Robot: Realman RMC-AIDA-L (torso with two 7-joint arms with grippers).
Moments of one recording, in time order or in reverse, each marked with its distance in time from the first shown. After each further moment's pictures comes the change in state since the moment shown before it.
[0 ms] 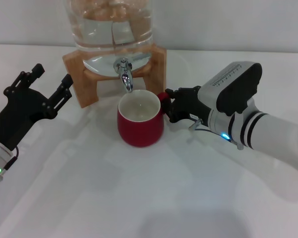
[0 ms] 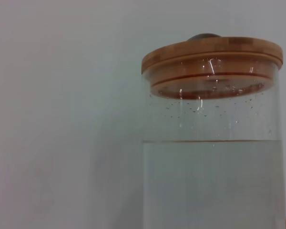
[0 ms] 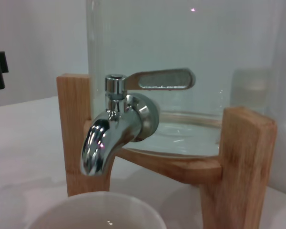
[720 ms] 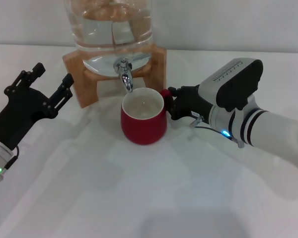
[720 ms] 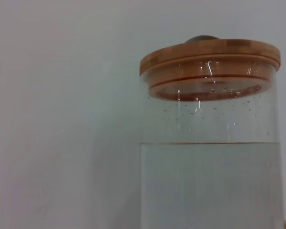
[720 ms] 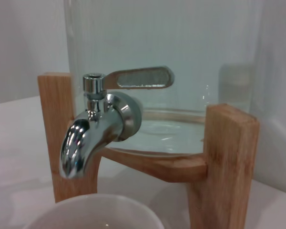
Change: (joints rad) left arm 0.000 0.000 0.003 0.004 0.000 -0.002 0.000; right arm 0.005 0.000 0.028 0.001 0.005 0.035 0.001
